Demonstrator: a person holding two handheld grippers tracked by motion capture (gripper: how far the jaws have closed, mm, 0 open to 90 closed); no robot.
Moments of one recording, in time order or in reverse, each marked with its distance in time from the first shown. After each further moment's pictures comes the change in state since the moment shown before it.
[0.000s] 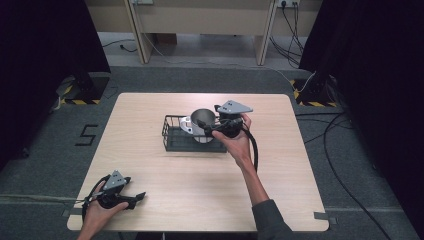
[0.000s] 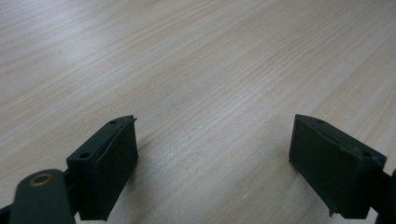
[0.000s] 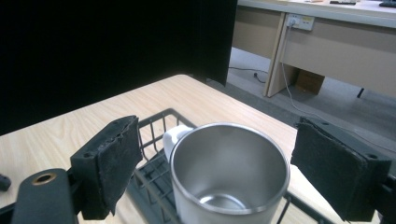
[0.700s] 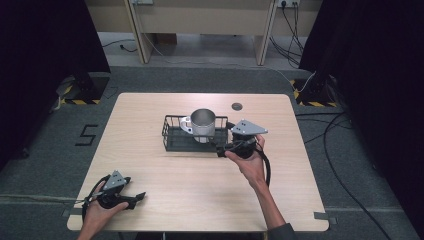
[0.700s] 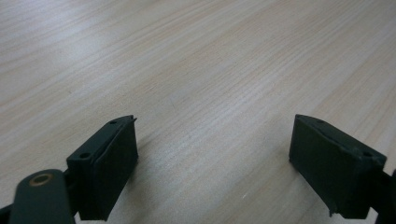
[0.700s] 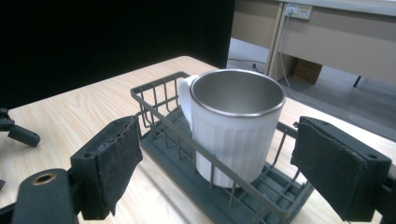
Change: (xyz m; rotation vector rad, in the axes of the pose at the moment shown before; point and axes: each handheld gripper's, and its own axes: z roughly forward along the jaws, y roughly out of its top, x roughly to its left) left arm 0.000 0.000 0.000 0.000 0.001 -0.001; right arm 0.014 -0.038 -0.050 0.025 -0.009 0.006
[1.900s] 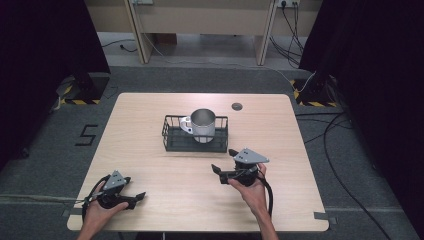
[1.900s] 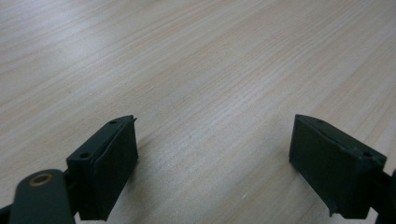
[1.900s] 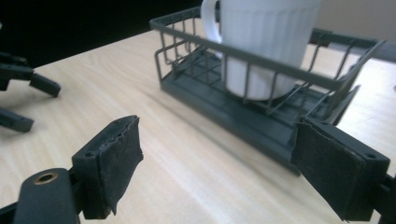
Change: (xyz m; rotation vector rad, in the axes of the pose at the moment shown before) left arm 0.000 0.000 0.000 0.001 -0.001 0.000; right arm 0.030 -0.072 -0.017 0.064 0.014 0.067
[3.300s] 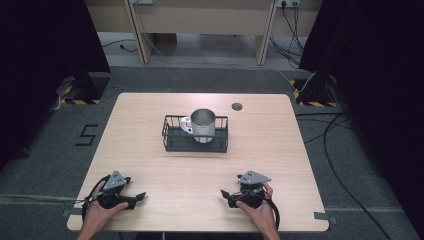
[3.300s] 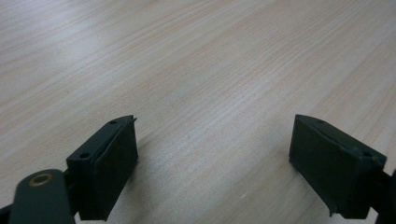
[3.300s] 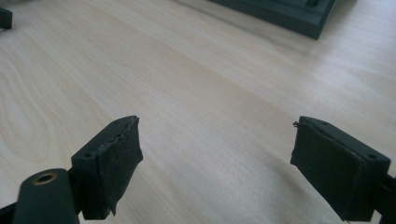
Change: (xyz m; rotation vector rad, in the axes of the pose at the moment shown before) left arm 0.000 0.000 0.000 0.000 -0.003 0.003; right arm 0.010 -0.065 -0.022 0.235 -0.027 0.054
